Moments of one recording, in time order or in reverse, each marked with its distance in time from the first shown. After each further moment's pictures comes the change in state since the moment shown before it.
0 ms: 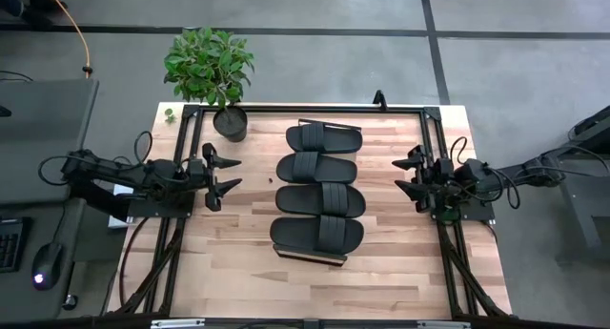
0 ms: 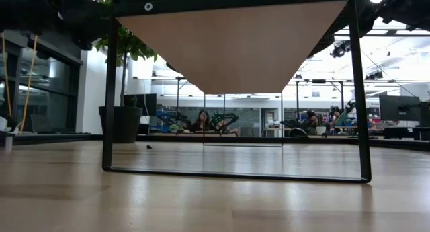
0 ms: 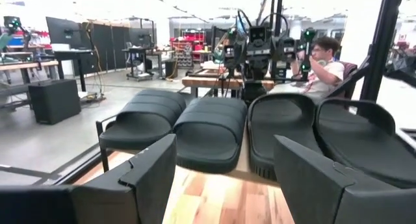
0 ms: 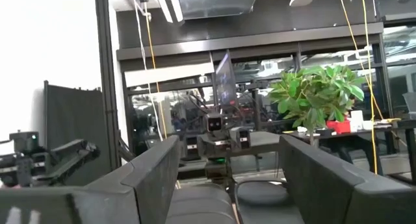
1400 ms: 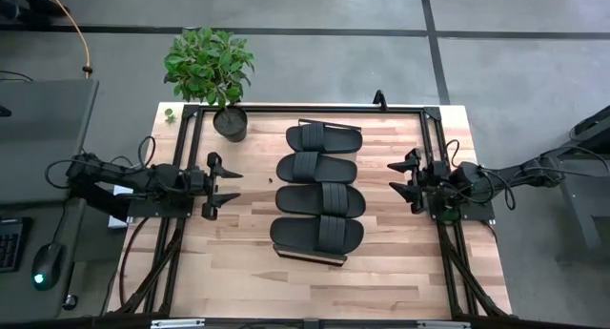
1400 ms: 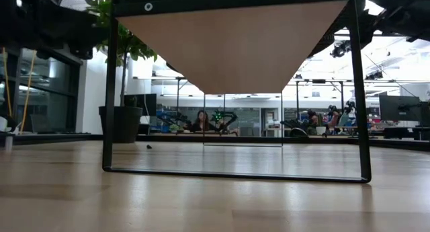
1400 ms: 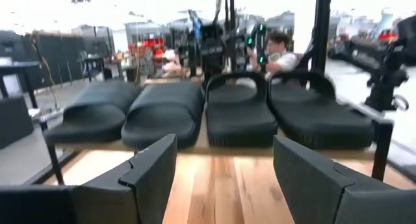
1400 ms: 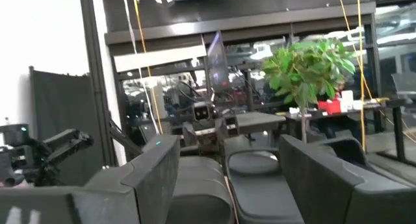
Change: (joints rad) left arm 0.000 -0.116 -0.122 0.014 0.182 0.056; right arm -0.001 -0.001 -0.050 -0.012 0.025 0.028
